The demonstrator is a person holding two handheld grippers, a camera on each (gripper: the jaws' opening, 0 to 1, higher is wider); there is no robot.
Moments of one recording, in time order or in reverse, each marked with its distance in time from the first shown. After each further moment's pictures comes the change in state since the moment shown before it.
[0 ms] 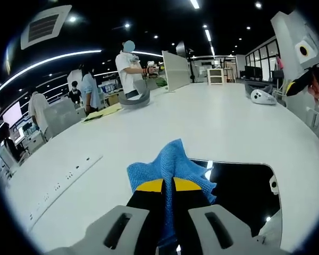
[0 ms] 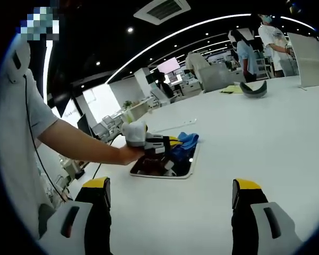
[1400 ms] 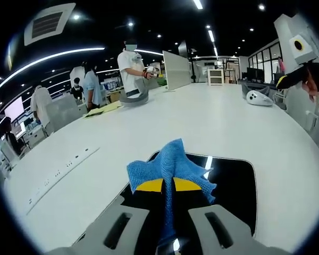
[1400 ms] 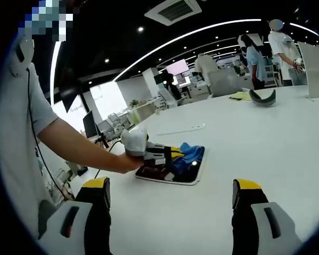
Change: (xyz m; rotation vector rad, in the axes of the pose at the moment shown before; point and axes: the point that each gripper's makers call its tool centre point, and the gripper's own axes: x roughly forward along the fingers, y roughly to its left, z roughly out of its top) left arm -0.024 -0.025 -0.008 -0.037 0.006 0.010; right arm 0.002 0.016 0.014 -0.065 -0.017 0.042
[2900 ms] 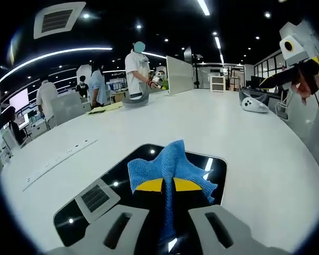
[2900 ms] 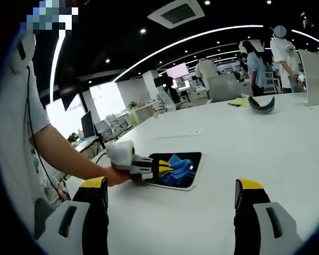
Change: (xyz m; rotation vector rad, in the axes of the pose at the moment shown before) left arm -0.029 -0.035 -0.009 -0.068 -0.043 0.026; right arm 0.001 -0.003 0.009 -0.039 -0.029 -0.021
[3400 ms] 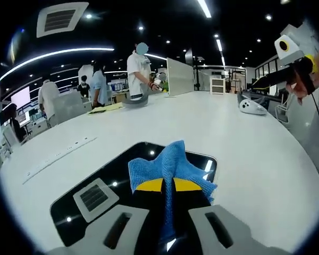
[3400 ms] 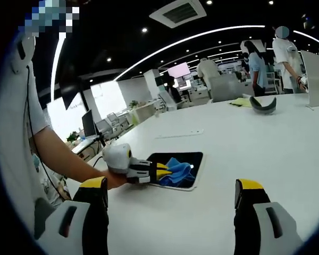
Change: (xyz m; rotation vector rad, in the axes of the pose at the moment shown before) left arm -0.007 -0.009 -0.003 -0.020 -0.016 0.005; right arm 0.003 0.001 -0.001 -0.010 0.012 0.003
